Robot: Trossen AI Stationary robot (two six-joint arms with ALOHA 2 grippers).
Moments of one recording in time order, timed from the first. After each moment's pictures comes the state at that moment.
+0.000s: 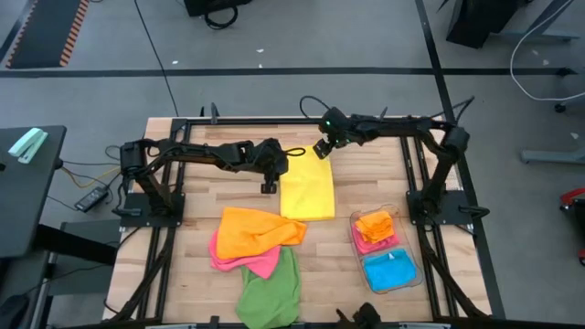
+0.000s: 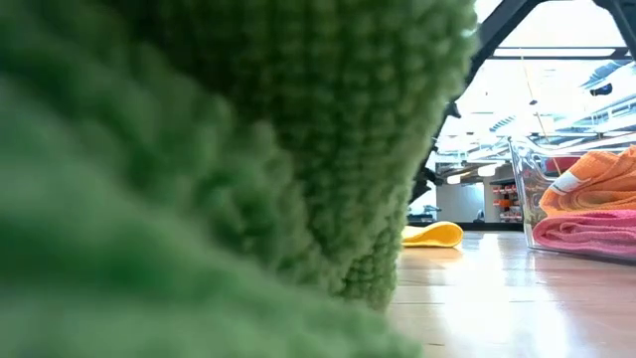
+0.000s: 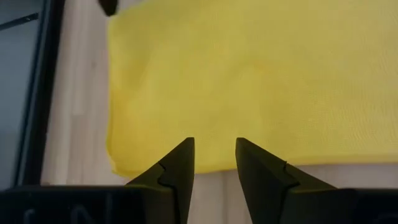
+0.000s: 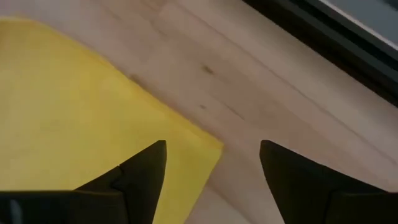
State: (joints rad) left arm 0.27 1.71 1.03 -0.20 -0.10 0.43; right arm -0.59 1.77 1.08 -0.33 0.08 0.29
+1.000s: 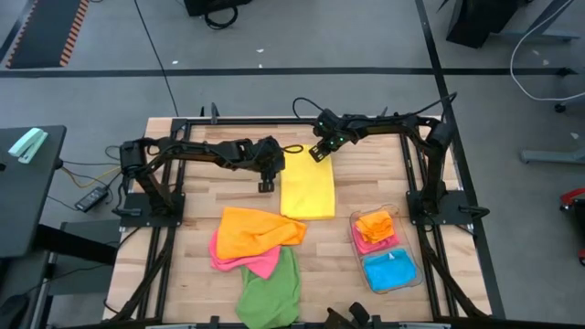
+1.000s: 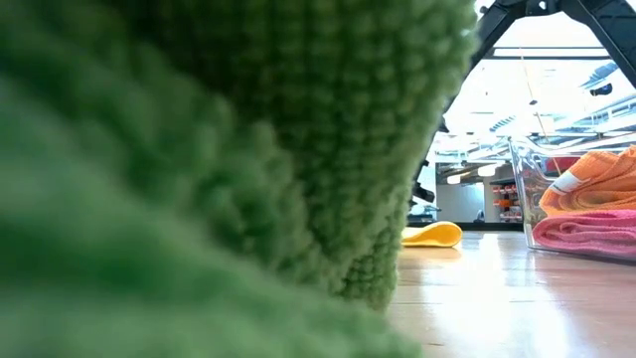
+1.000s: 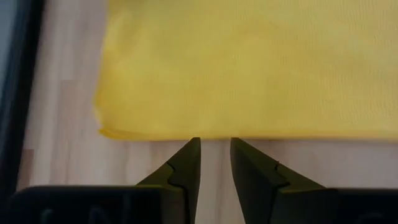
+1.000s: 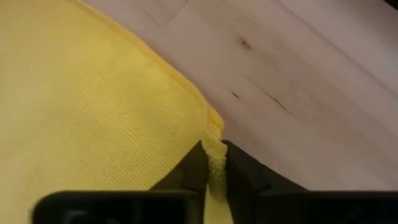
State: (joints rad) left arm 0.31 1.71 1.03 -0.26 -0.10 0.37; right arm -0.61 1.91 1.17 -0.38 -0.05 0.27
